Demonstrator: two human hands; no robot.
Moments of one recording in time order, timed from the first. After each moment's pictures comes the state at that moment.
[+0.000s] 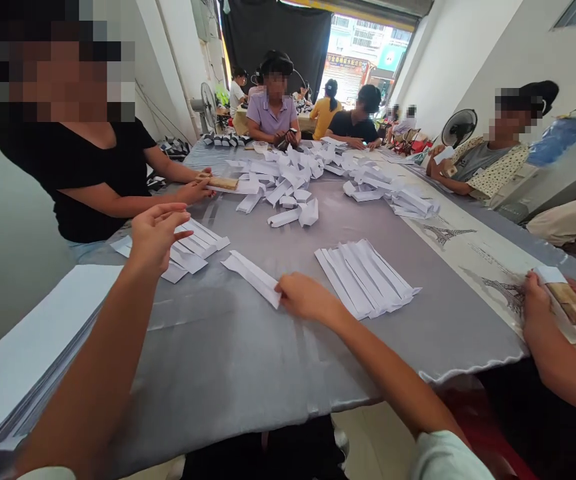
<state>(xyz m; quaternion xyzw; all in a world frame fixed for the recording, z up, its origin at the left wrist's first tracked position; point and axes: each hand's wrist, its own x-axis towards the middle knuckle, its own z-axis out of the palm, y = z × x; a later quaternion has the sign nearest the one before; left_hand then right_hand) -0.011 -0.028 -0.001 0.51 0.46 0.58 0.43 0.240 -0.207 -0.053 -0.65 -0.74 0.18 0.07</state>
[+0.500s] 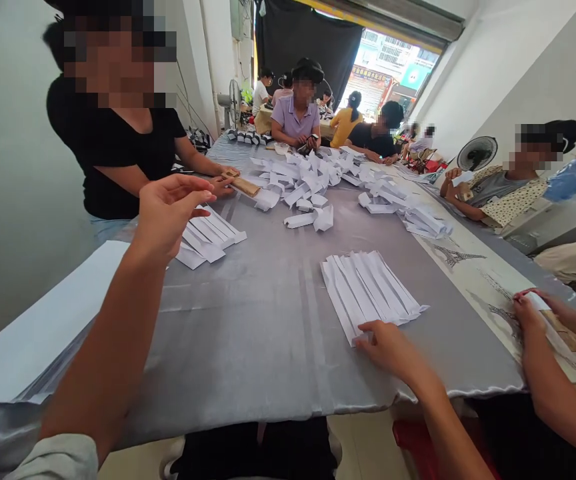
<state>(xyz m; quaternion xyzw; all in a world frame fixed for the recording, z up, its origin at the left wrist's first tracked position) -0.027 -0.065 0.035 0.58 0.34 0.63 0.40 0.337 -0.337 -0.097 -0.78 -0.54 0.28 0.12</state>
